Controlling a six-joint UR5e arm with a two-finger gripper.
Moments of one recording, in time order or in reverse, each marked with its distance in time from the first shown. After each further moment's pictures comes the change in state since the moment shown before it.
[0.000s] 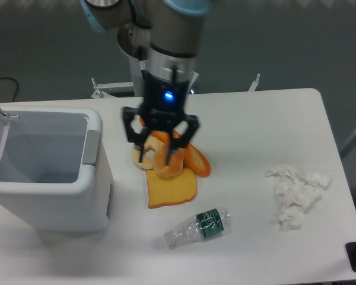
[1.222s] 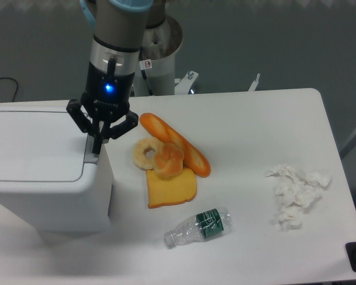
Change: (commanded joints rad) arm -0.256 0.110 -0.051 -0.003 -0.070 -0.086
